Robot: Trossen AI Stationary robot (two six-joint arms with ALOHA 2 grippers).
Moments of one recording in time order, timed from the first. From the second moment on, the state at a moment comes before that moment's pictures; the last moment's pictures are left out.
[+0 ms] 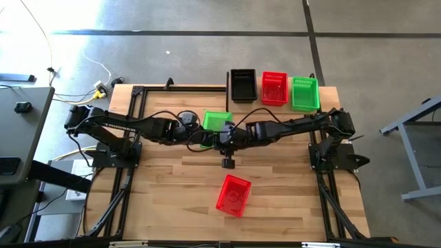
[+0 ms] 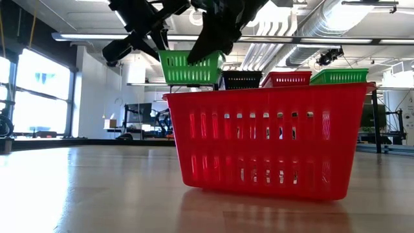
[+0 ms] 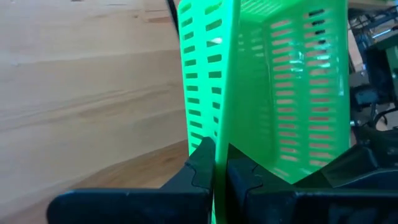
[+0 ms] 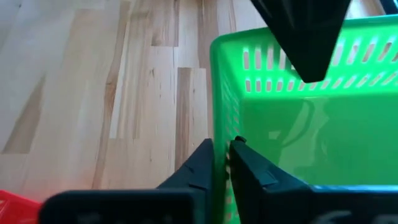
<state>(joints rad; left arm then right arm) 0.02 1.41 1.09 -0.59 -0.43 -1.29 0.05 1.79 1.45 -0.46 0.10 0.00</state>
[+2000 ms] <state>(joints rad) 0.18 1.18 1.09 -0.56 -0.25 -0.63 0.32 1.49 1.44 -0.89 0.39 0.33</state>
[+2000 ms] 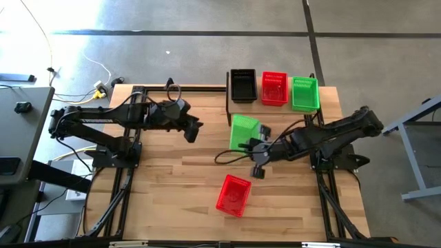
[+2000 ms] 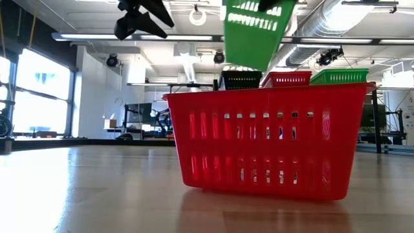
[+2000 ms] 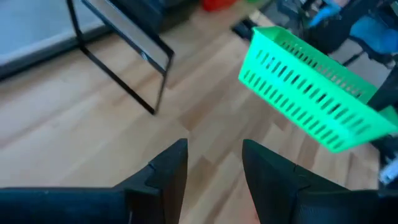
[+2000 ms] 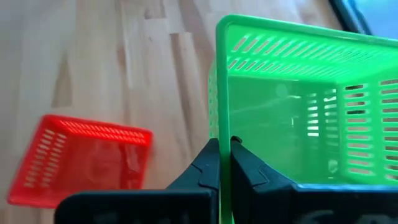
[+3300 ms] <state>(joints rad) 0.34 1.16 1.09 -0.48 -0.27 -0.59 -0.14 0.93 1.44 -1.55 0.50 -0.30</state>
